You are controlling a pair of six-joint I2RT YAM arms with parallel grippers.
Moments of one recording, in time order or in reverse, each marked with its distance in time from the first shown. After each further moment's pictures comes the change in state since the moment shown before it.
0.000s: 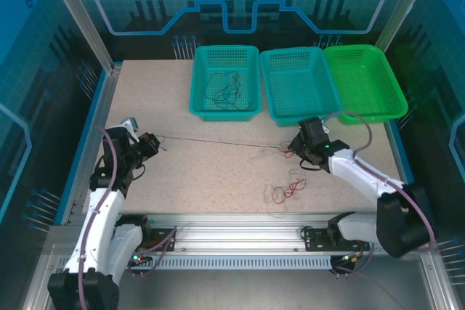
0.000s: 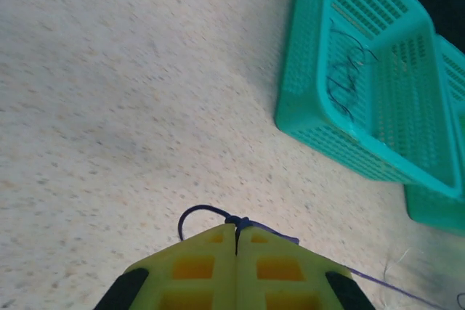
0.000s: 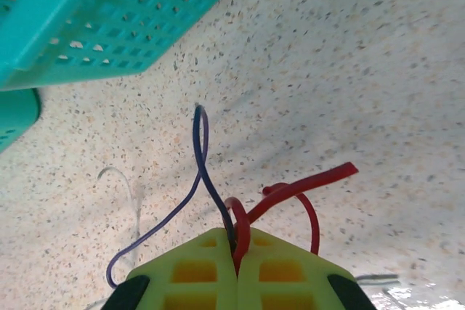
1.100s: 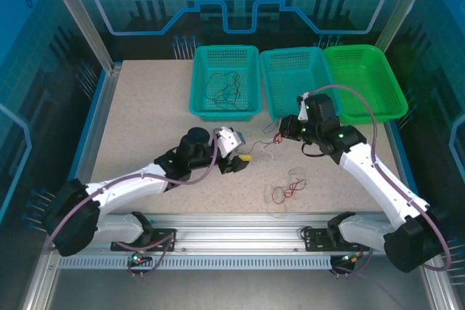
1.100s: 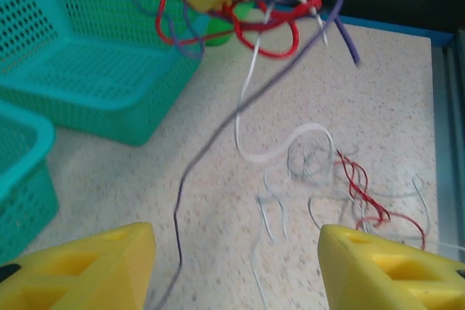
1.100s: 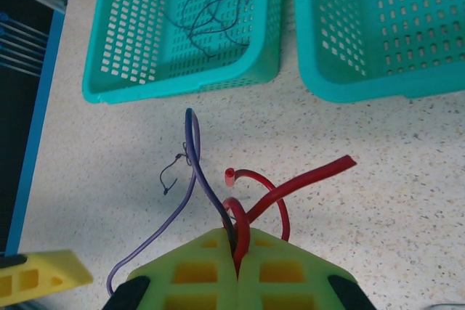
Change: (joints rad) left arm -0.851 0.502 0.093 0.670 0.039 0.755; right arm 0.060 -0.087 0.314 -0.166 -0.307 -0.311
